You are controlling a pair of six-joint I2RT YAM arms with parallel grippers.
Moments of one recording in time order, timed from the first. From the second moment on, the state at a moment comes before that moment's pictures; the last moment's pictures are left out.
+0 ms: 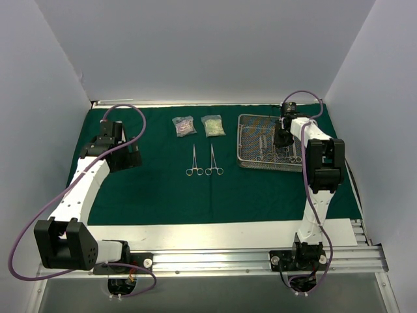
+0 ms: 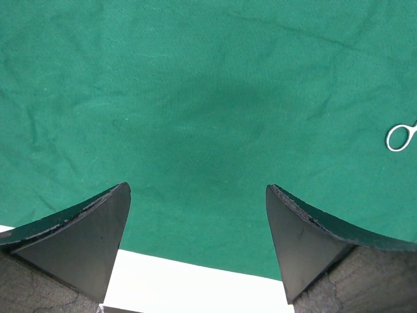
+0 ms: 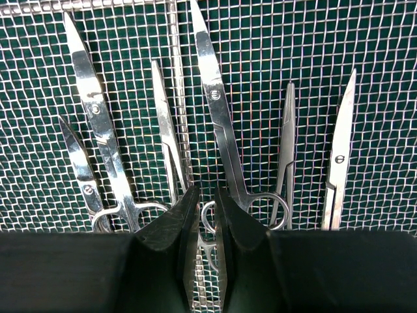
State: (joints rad) left arm -0.08 1.32 1.15 -0.83 -0.17 -0.31; right arm 0.01 2.12 1.58 -0.57 0.06 0.18
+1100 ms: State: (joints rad) left arm -0.08 1.32 1.13 -0.83 -0.17 -0.31; right arm 0.06 2.13 1.58 -0.59 0.06 0.13
